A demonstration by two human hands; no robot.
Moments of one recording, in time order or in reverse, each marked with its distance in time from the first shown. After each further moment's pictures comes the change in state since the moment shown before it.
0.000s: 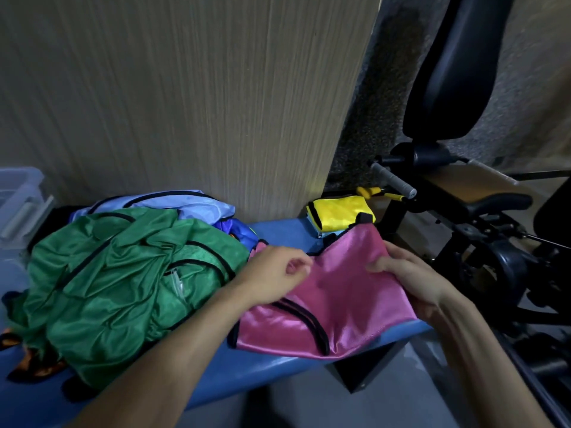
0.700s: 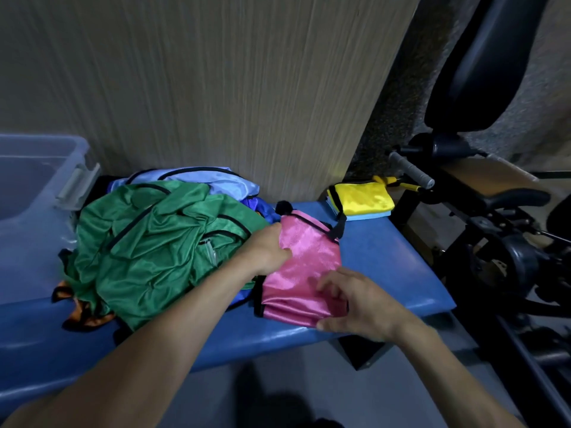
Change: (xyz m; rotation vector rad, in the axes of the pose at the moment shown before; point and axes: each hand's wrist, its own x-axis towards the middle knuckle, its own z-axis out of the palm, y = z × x) left_hand -0.031 -0.014 -0.032 -0.042 -0.002 -0.463; right_hand -0.013 0.066 0.074 -1.264 -0.232 -0.379
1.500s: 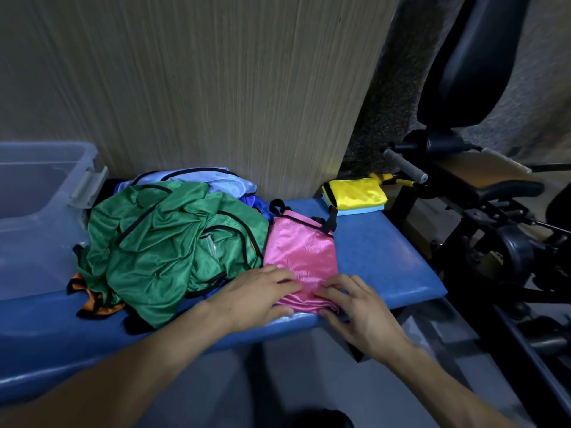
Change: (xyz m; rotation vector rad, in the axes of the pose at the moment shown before) left_hand -0.070 -0.048 0.029 0.599 -0.054 0.724; right_hand -0.036 0.018 0.052 -0.175 0.388 -0.186
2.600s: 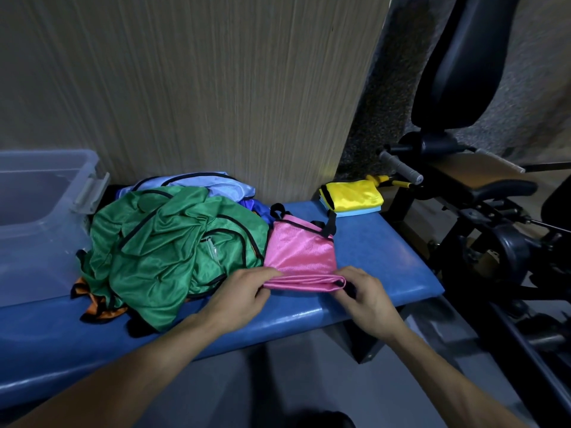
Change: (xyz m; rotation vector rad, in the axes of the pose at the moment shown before) left_hand -0.014 -0.005 0.009 -0.395 0.390 -0.206; right_hand 0.015 0.011 -0.010 0.386 0.078 0.226
